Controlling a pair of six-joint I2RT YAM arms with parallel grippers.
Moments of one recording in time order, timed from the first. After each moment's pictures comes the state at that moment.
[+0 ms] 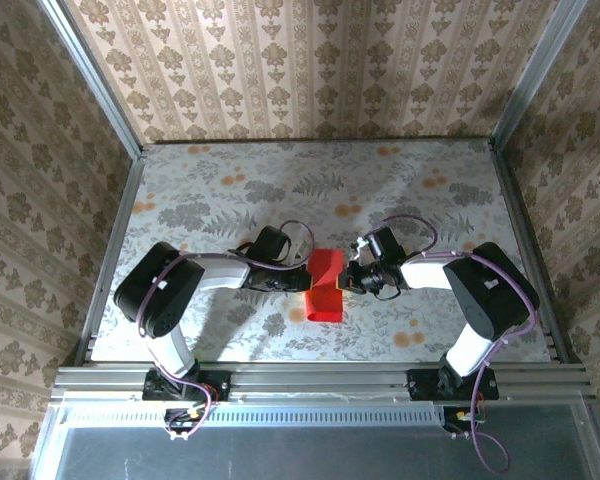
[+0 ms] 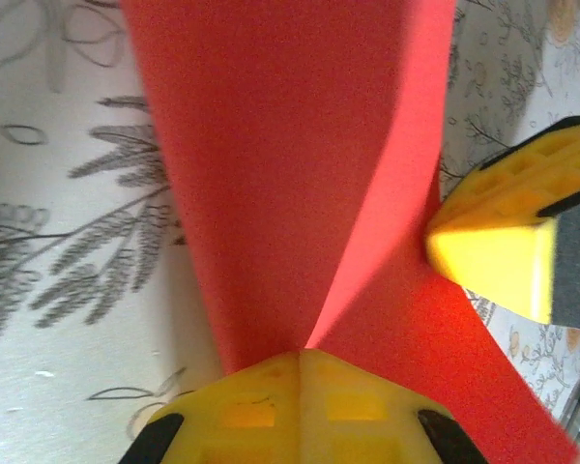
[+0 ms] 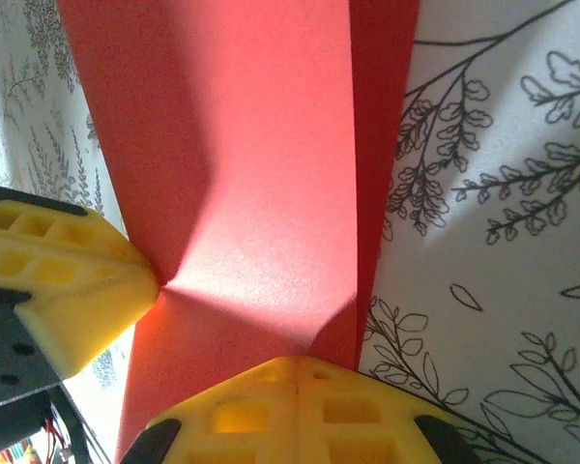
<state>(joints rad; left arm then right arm) -0.69 1.73 0.76 0.01 0.55 -0.51 0.45 1.69 0.66 0.01 -0.56 0.65</state>
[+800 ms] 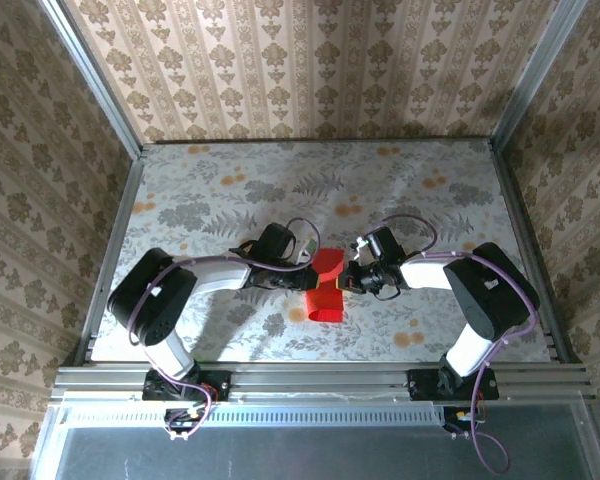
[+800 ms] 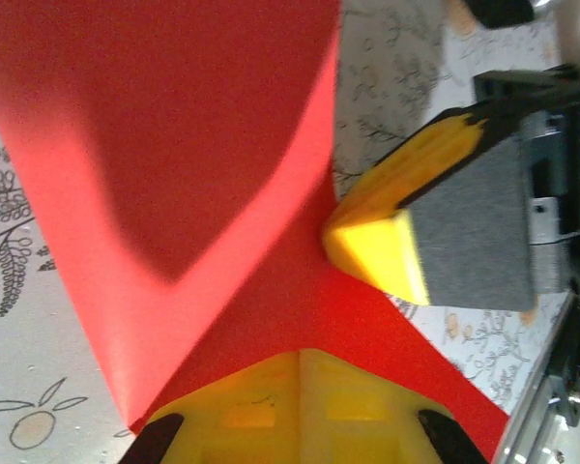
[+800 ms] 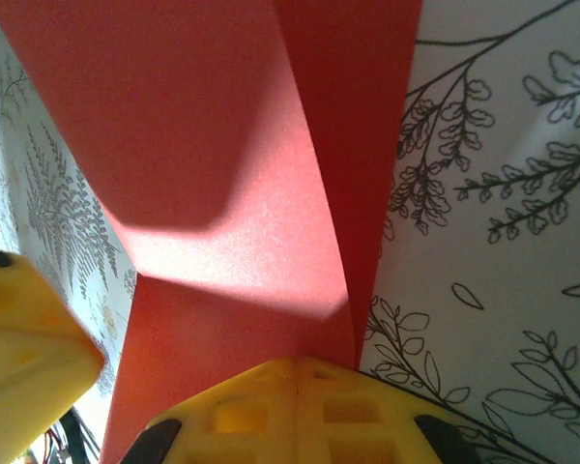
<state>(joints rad) -0.74 1.69 0.80 -0.02 0.55 -0.47 0.45 1.68 0.66 0.00 -0.55 0.65</state>
